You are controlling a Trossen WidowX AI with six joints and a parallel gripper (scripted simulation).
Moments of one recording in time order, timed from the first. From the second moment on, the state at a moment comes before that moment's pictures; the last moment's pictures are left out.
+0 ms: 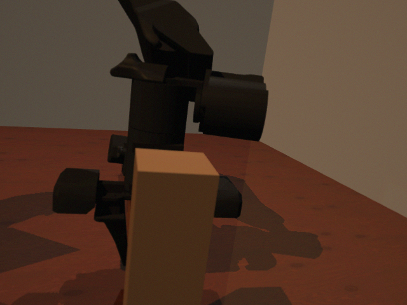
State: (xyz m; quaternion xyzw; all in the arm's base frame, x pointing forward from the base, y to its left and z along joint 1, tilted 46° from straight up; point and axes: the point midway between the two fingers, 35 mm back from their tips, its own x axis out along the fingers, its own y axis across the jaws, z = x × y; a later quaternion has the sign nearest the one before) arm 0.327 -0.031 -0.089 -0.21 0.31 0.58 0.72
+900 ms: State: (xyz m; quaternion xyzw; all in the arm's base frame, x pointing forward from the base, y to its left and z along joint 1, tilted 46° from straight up) arm 0.327 -0.031 -0.088 -0.21 0.31 0.58 0.72
